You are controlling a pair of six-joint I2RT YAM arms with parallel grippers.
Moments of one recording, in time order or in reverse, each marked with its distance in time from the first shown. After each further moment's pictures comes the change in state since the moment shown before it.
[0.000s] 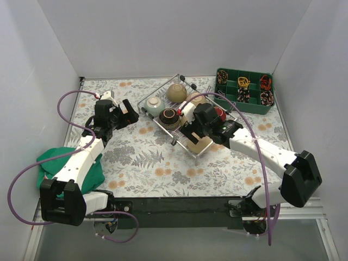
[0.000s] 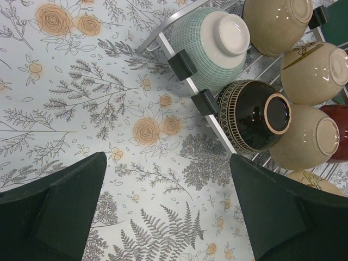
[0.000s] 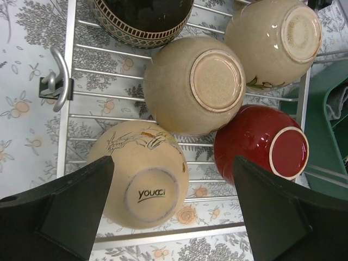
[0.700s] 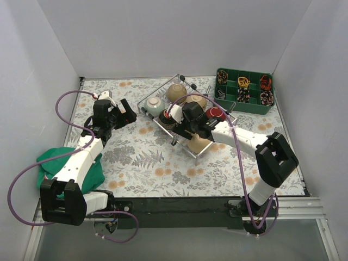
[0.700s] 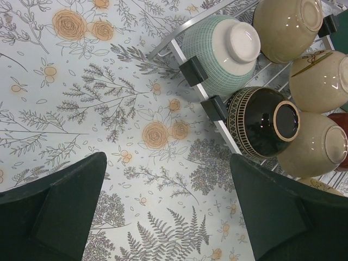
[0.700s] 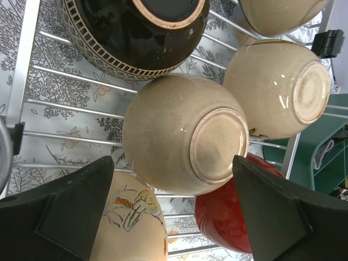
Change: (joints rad) left arm 0.015 0.000 0.000 0.000 -0.023 0.008; right arm 0.005 0.270 0.078 0.159 0.039 -0.236
